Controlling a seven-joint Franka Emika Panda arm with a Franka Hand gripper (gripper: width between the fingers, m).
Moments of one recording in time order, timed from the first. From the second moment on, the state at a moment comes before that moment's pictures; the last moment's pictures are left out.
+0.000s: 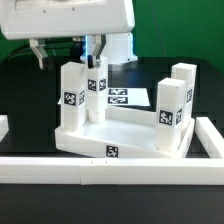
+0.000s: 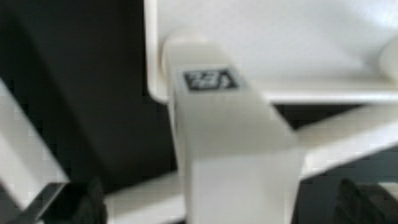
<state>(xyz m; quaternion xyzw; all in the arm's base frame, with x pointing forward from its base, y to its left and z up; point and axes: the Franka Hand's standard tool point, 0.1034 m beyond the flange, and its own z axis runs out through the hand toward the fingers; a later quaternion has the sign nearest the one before) 0.564 -0.081 0.131 -0.98 0.17 -0.05 0.05</state>
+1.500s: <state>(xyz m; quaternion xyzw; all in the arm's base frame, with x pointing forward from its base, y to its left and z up) 0.576 -0.082 0.122 -0.99 0.13 0.00 0.02</state>
